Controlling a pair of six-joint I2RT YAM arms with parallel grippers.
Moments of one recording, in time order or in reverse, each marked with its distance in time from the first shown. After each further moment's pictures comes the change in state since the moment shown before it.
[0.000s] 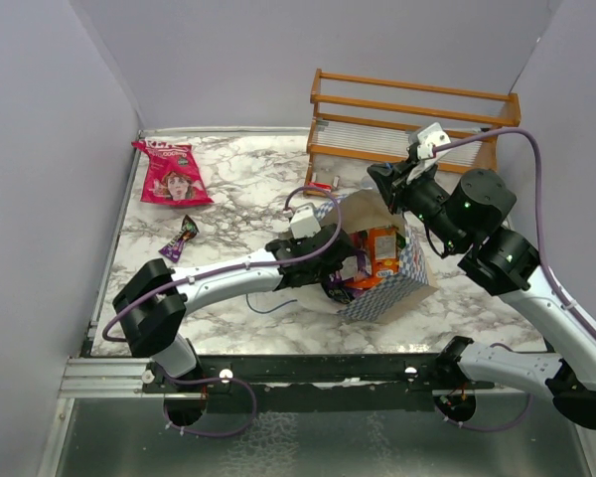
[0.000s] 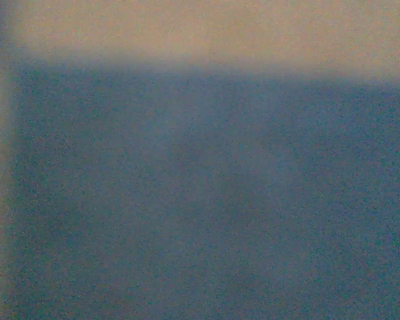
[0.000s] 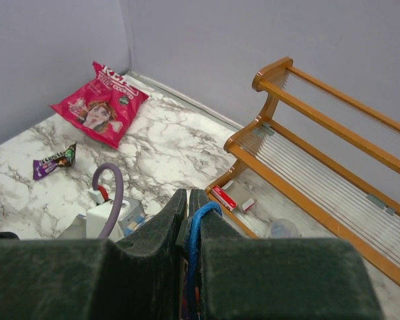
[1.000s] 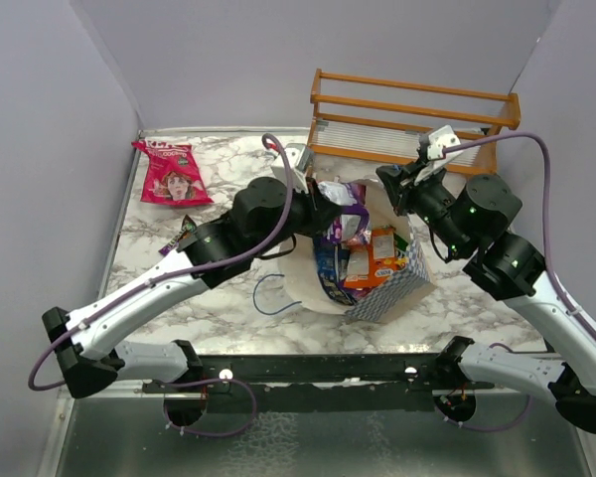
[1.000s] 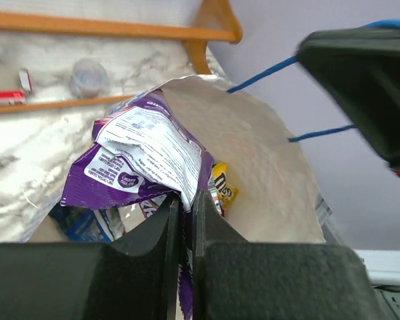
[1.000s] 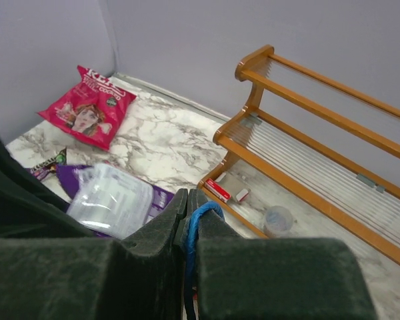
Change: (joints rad) left arm 0.074 -0.362 0.178 0.148 0.287 0.589; right arm 0.000 -0.034 -0.021 -0.011 0.062 0.041
